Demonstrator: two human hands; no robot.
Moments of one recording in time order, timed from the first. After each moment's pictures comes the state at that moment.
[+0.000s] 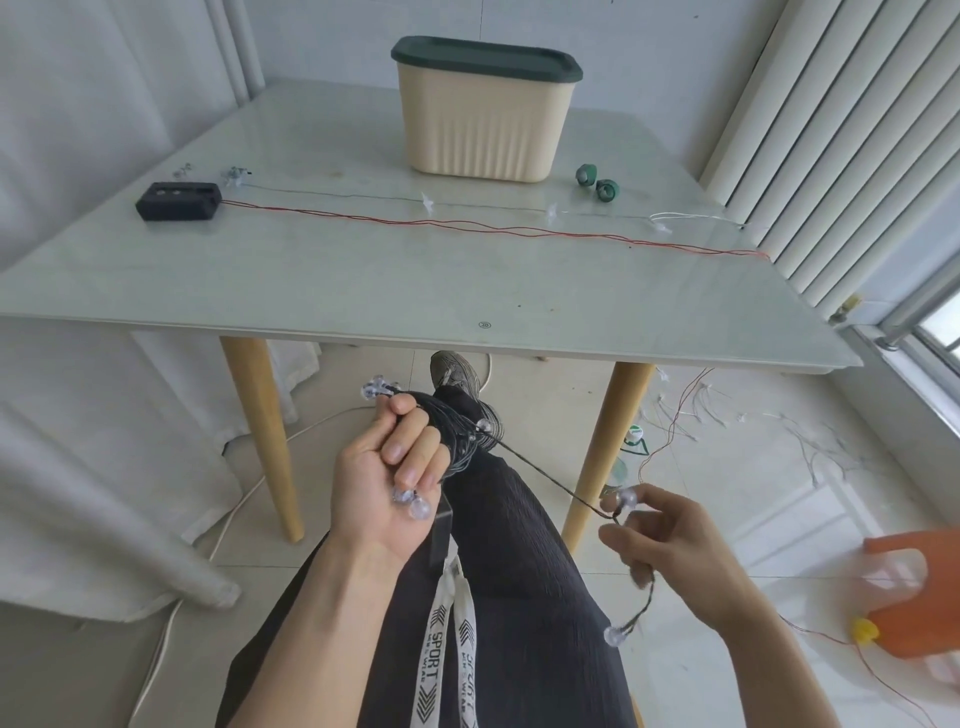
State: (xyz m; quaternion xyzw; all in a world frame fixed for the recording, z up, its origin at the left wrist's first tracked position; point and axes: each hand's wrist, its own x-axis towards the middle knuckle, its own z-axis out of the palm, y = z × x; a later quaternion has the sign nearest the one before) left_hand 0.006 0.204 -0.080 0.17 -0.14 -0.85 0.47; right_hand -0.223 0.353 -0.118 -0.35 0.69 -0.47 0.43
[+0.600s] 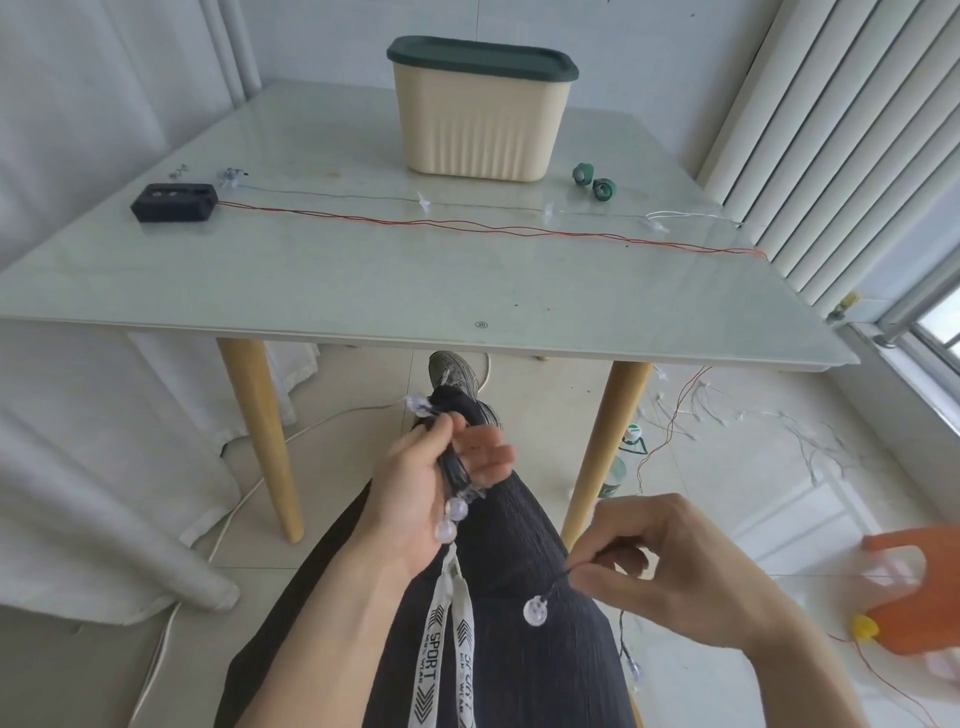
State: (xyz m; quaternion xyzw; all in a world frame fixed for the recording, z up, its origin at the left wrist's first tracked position) left_hand -0.009 0.217 -0.081 0.32 -0.27 -0.83 0.36; right_hand -0.188 0.358 -0.050 -0.61 0.64 -0.29 0.35
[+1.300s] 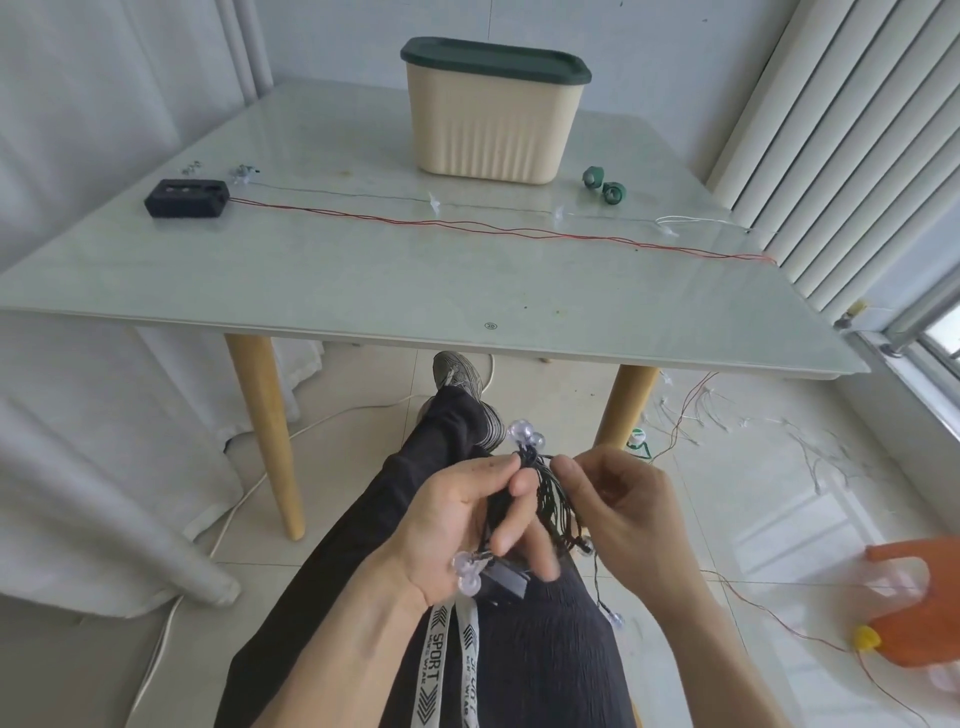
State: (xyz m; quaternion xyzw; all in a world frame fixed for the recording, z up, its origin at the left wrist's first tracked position) left_hand -0.010 0.234 -0.090 0.12 -0.35 -0.91 0.18; right_hand -0.166 0.317 -0.088 -0.46 0.69 -0.50 0.23
